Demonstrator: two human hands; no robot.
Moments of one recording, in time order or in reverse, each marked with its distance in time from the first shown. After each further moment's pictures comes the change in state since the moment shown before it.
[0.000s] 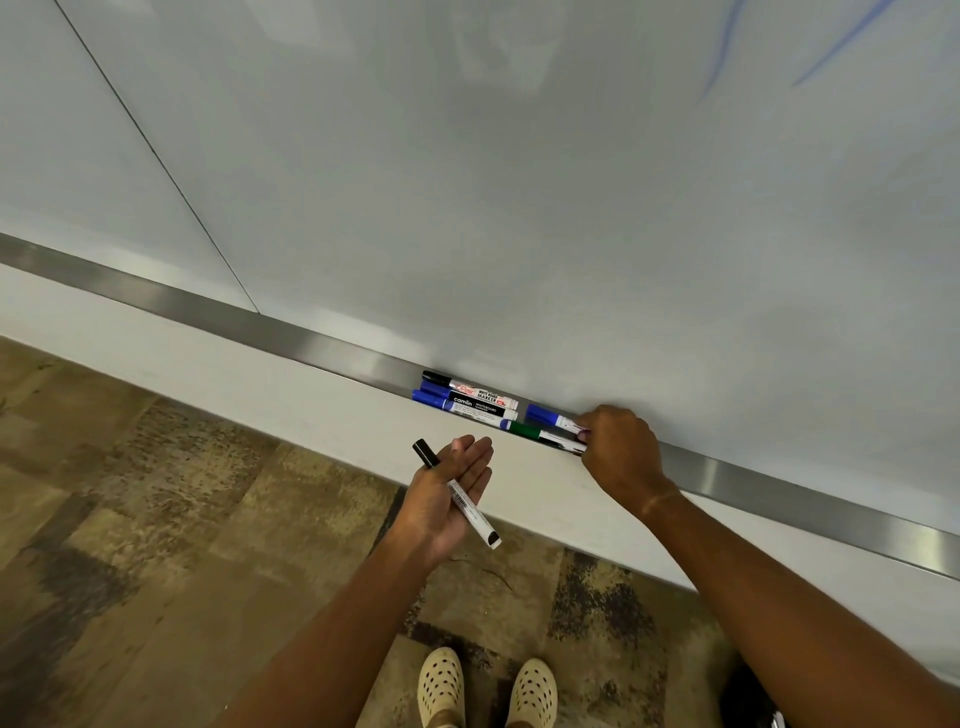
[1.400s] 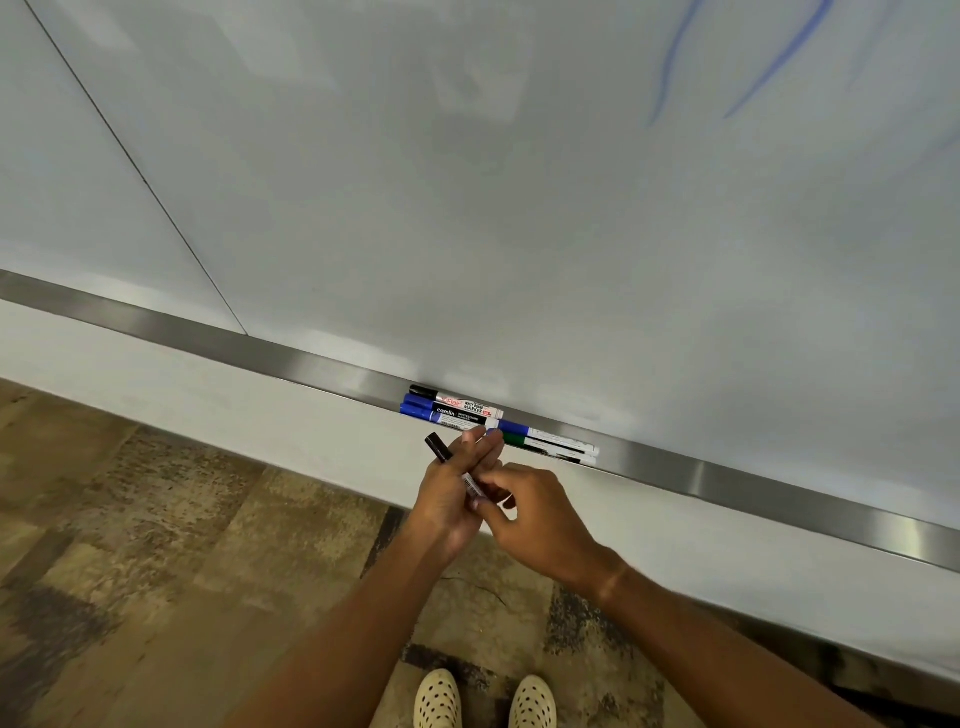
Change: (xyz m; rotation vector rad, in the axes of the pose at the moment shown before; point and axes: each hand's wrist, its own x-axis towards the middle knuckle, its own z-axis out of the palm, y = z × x) left_hand -0.006 -0.003 0.032 0.138 -0.070 0.018; right_hand -0.069 -0.084 -0.001 0.603 -0.025 -0.281
